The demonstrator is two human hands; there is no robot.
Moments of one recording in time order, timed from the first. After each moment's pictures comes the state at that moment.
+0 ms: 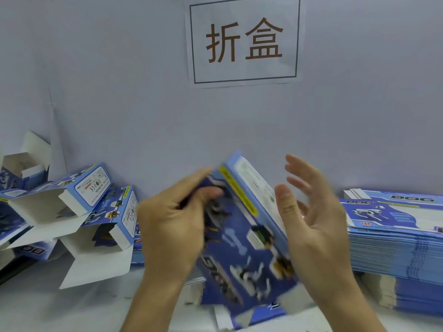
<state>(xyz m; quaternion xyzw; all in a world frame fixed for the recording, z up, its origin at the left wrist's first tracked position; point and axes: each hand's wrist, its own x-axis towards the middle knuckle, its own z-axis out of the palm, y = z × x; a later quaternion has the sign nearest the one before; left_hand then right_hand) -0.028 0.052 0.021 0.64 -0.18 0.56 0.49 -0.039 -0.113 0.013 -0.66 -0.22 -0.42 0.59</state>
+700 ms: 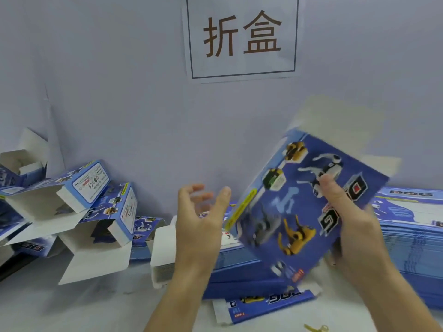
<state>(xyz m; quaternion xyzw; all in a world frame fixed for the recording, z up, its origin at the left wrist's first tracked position) -0.006 0.025 -0.002 0.64 -0.03 0.29 0.71 -0.017 -0.167 0.003 -0.52 -0.16 -0.25 0.80</state>
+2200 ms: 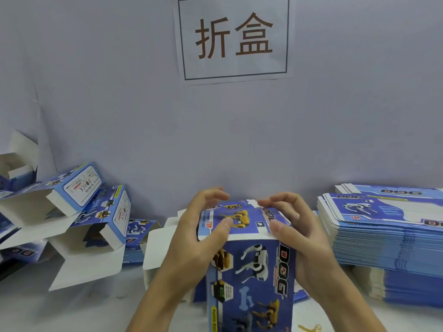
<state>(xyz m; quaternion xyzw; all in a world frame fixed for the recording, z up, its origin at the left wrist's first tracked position) -0.018 0.045 -0.017 0.70 -0.25 0.20 0.64 -0.003 -0.150 -0.031 -0.55 -0.26 -0.10 0.79</state>
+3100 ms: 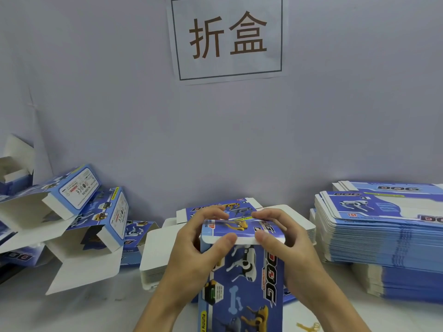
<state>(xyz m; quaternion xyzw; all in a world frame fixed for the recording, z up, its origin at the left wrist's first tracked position) -0.005 0.042 -0.039 0.69 -0.24 0.17 0.66 0.006 -0.148 -0.052 -0.60 -0.21 -0.06 0.77</state>
